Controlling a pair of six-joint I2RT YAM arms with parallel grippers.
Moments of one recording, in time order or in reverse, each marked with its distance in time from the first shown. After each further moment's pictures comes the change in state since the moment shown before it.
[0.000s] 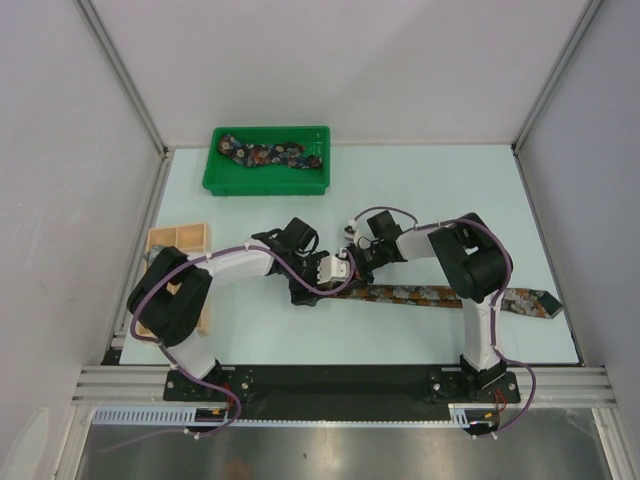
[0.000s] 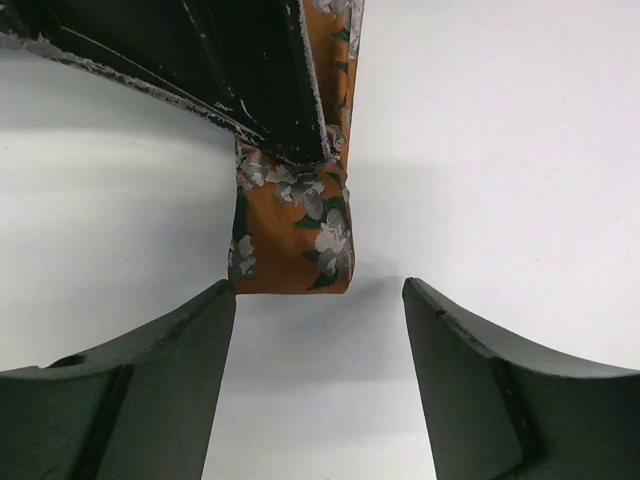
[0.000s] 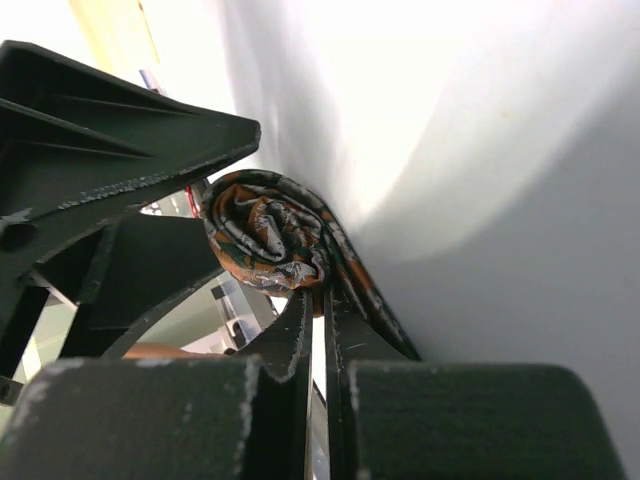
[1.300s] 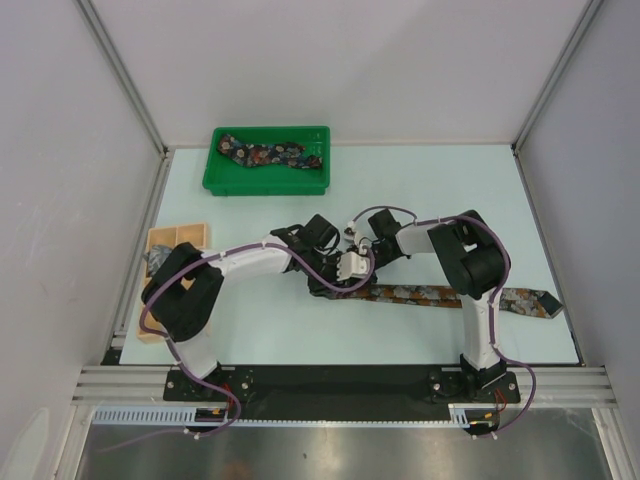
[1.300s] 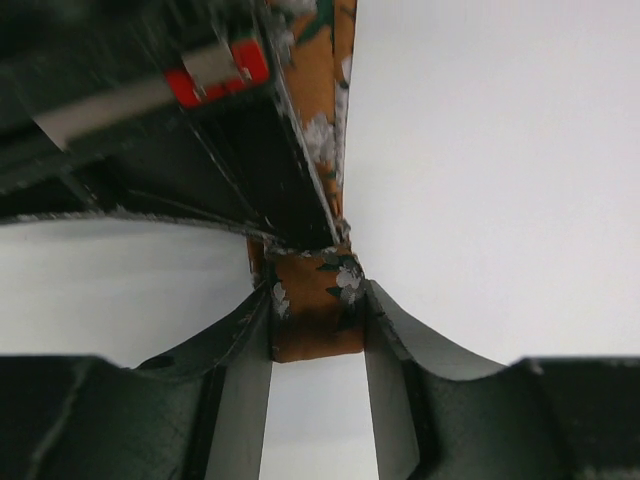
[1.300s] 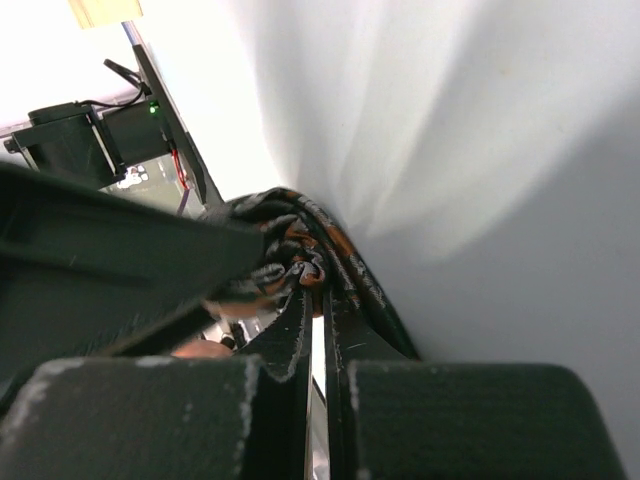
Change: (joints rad) left arm -0.100 0.068 0.132 -0.016 0.006 -0.089; right arm -0.021 0.032 0.065 -0.192 -0.042 -0.182
